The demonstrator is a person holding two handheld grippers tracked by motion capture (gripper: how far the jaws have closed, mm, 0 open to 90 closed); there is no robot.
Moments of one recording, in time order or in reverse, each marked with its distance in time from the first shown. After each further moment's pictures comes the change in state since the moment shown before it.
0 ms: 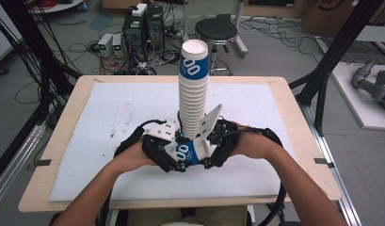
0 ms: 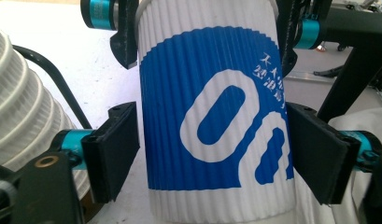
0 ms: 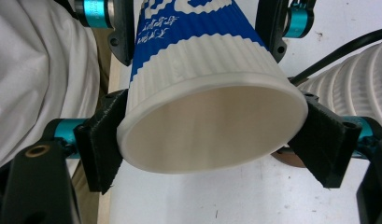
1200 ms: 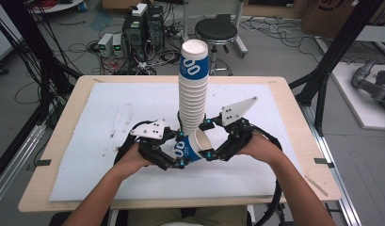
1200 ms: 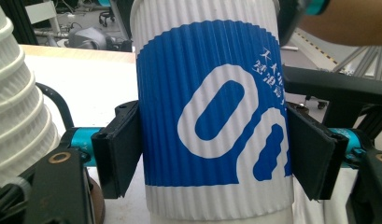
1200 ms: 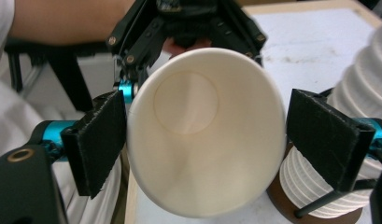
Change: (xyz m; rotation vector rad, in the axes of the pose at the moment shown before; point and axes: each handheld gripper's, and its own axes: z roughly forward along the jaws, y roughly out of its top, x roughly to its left) left arm 0.003 -0.023 -0.003 -0.279 -0.033 -0.042; right arm -0.003 -0.036 -0.017 -0.481 0.029 0.182
